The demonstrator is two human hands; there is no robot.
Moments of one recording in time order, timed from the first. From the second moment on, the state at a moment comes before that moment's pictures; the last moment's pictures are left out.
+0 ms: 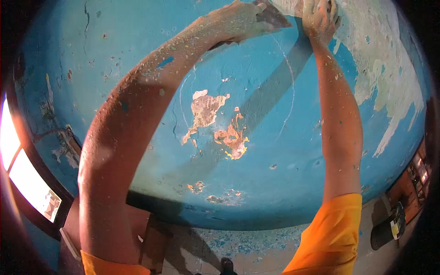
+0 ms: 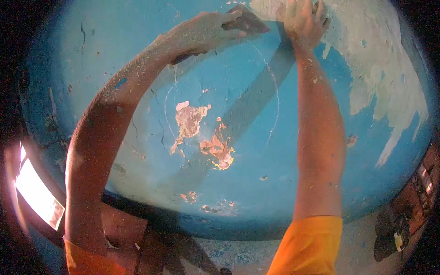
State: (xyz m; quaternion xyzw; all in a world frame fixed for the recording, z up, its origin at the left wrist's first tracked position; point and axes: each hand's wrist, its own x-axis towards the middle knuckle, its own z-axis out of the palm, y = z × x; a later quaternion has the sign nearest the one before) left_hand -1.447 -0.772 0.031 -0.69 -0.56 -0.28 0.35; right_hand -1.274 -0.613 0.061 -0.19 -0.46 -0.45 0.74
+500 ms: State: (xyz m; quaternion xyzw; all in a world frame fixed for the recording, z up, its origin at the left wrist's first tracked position) left_hand -1.446 -0.762 0.027 -0.65 -0.58 -0.25 0.42; right_hand -1.271 -0.580 0.079 -0.21 -0.45 -0.37 0.78
